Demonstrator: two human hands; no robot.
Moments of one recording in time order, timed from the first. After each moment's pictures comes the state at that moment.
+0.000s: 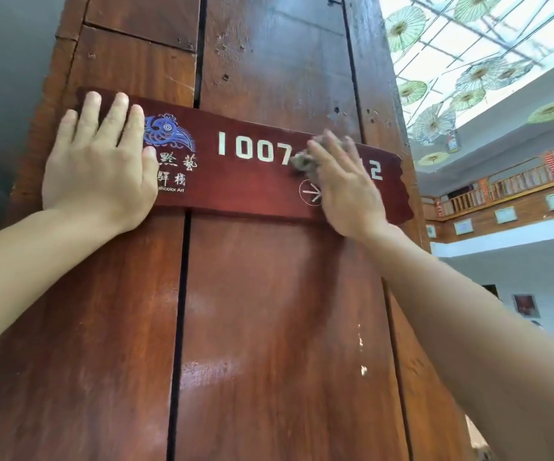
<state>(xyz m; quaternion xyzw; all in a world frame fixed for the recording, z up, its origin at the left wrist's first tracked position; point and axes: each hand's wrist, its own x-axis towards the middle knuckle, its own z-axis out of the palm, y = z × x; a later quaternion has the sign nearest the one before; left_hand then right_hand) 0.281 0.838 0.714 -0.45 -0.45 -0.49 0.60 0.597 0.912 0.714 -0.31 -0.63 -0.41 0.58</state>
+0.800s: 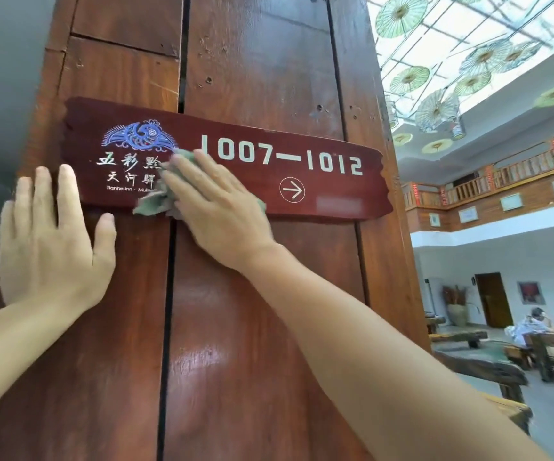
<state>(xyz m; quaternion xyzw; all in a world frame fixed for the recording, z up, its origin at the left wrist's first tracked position) 0.240 0.868 0.633 -0.42 -0.46 -0.58 0.53 0.472 0.889 0.681 -0.14 -0.67 -0.52 0.50</state>
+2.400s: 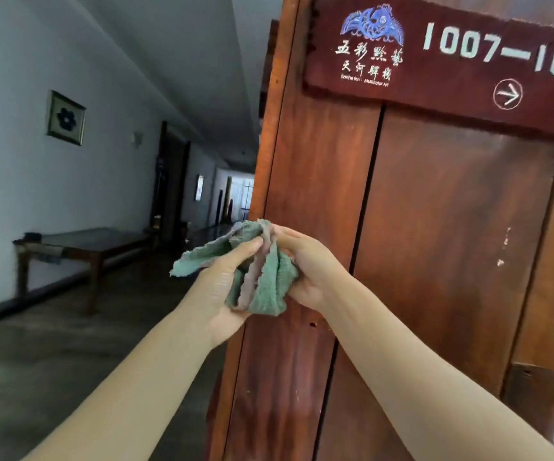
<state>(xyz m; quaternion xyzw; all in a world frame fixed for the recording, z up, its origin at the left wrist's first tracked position) 0.225 0.718 0.440 -0.38 -0.32 -0.73 -0.48 0.334 0.784 0.476 -0.15 -0.62 0.66 0.40</state>
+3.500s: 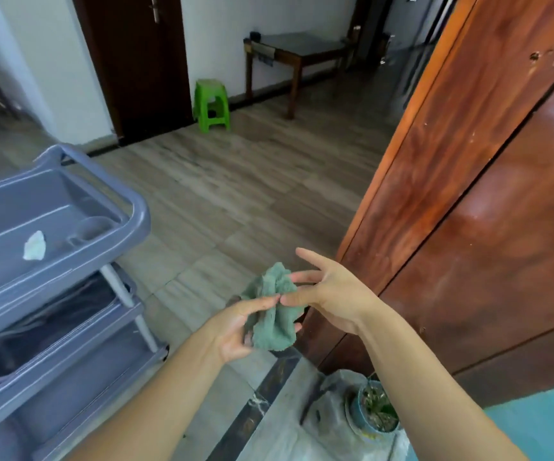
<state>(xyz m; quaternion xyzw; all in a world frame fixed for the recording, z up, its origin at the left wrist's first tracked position) 0.340 0.380 0.046 -0.05 -0.32 -0.73 -0.60 0.432 0.531 0.137 -0.25 -0.67 0.70 -0.04</state>
